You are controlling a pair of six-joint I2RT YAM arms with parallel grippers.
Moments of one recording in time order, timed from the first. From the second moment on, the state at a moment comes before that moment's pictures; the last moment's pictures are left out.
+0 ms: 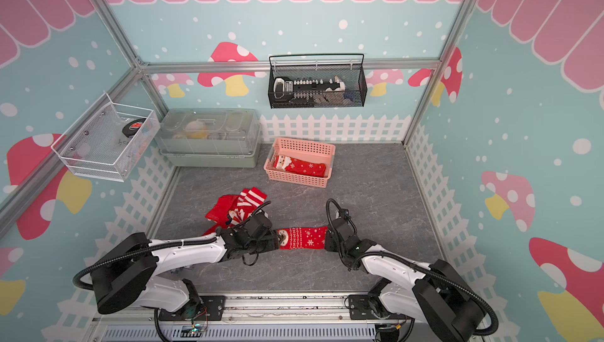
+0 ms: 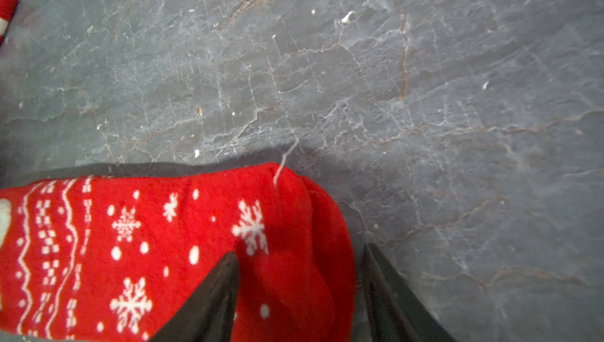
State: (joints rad) left arm -0.86 1.46 0.62 -0.12 -0.02 -0.98; right arm 0.66 1.16 0.34 -0.10 0.18 0.67
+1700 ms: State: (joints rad) left arm -0.73 1.37 1.20 -0.55 -0.12 -0.56; right arm 0.65 1.01 0.74 -0.18 0.27 0.54
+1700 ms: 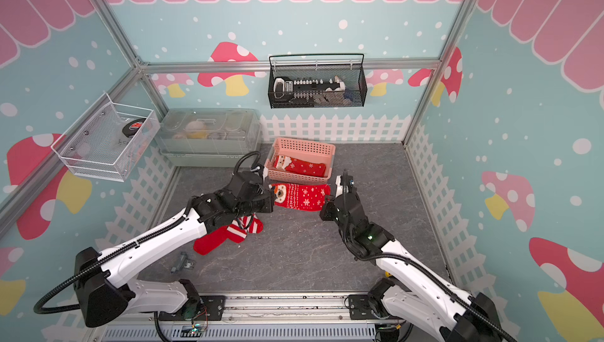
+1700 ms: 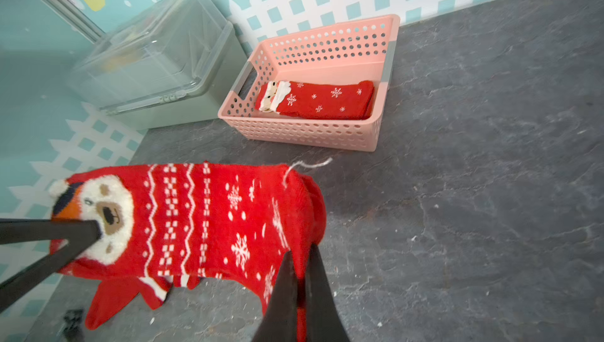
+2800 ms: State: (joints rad) left arm -0.42 2.20 2.00 -0.61 0.02 -0.40; right arm 0.39 1.88 1.25 0.12 0.21 0.43
